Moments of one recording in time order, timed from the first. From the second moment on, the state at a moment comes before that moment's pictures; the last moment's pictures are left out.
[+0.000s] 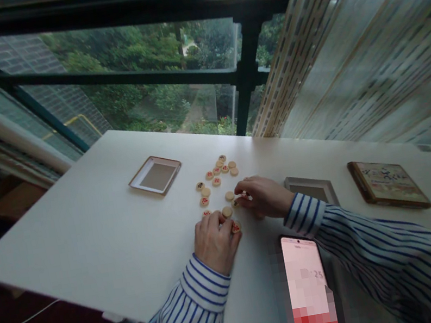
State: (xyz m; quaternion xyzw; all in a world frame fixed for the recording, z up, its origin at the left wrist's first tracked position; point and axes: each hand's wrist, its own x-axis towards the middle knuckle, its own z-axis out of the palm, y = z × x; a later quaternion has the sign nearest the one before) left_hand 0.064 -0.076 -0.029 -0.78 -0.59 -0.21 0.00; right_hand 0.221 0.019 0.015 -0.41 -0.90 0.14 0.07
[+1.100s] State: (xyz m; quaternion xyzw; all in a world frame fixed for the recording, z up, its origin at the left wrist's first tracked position) left_hand 0.036 -0.062 -0.022 -0.72 -0.61 -0.32 0.01; right_hand 0.196 0.051 0.007 -0.45 -0.80 0.36 0.13
